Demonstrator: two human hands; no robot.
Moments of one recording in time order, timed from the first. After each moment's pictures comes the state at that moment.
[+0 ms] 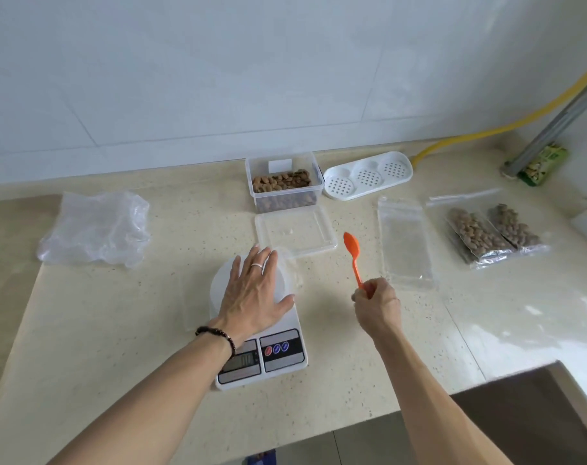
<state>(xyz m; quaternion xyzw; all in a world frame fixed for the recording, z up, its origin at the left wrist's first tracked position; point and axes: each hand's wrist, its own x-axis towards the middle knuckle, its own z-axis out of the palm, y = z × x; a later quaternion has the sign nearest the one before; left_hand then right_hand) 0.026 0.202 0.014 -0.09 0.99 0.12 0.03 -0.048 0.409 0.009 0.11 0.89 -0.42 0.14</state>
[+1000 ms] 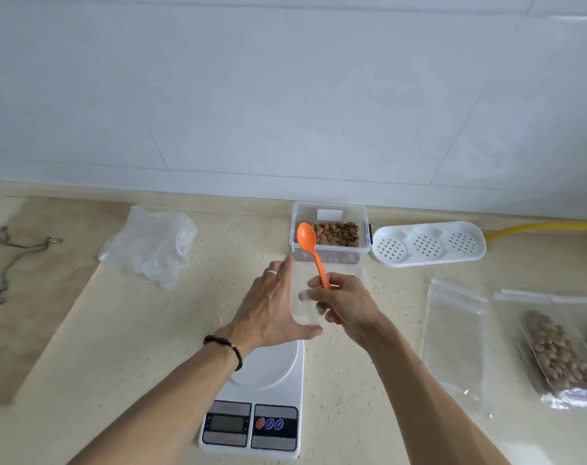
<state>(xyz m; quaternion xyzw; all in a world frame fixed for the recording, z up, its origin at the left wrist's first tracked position) -0.038 0.185 0.063 -0.22 0.94 0.25 0.01 -0.148 0.303 0.064 -0.12 0.69 -0.57 0.43</state>
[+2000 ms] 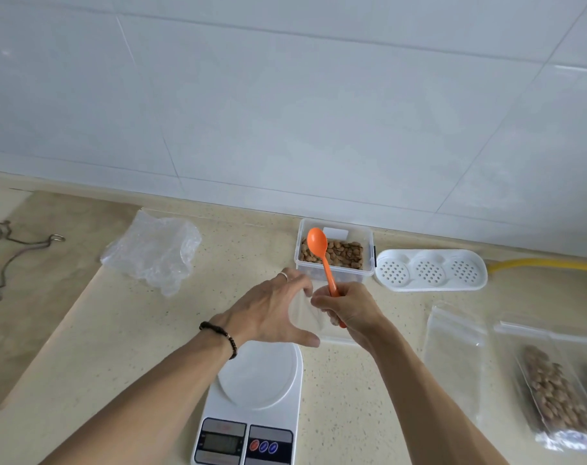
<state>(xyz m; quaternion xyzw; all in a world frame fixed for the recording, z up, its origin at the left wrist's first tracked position) -0.052 0.152 0.086 -0.13 0.95 0.26 0.08 -0.176 0.286 0.070 -0.16 0.73 -0.52 0.42</state>
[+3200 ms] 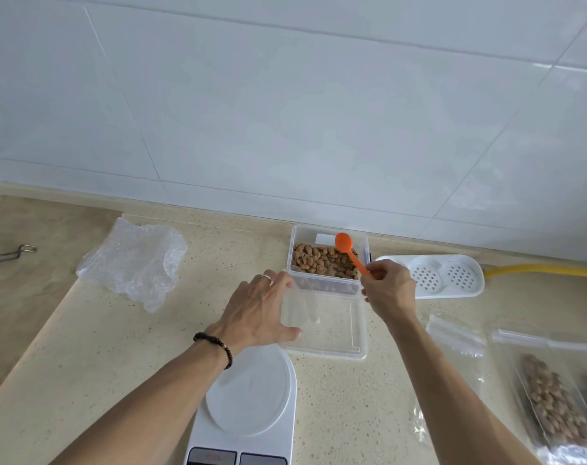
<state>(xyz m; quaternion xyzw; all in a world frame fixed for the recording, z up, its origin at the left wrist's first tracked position) -0.074 0.130 0.055 -0.18 0.97 0.16 0.01 -0.242 0.288 0.075 -0.11 0.88 -0.44 0.15</state>
